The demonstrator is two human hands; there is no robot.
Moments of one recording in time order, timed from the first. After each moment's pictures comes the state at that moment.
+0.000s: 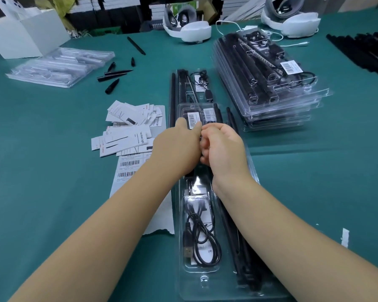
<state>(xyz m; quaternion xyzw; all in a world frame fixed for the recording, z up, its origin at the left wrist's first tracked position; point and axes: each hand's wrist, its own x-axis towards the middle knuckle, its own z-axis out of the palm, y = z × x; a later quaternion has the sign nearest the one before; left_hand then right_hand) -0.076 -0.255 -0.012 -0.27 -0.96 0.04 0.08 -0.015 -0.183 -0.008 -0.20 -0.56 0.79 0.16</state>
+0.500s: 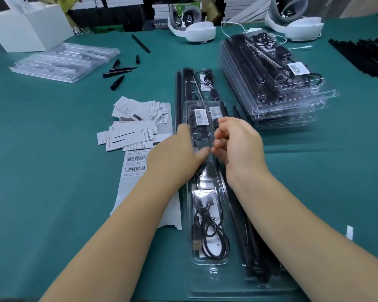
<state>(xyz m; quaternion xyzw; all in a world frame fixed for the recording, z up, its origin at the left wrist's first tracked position) -0.060 -0.280 -0.021 -0.18 -0.97 -0.17 0.03 -0.012 -0.175 -0.001 -0.21 -0.51 0.81 0.19</state>
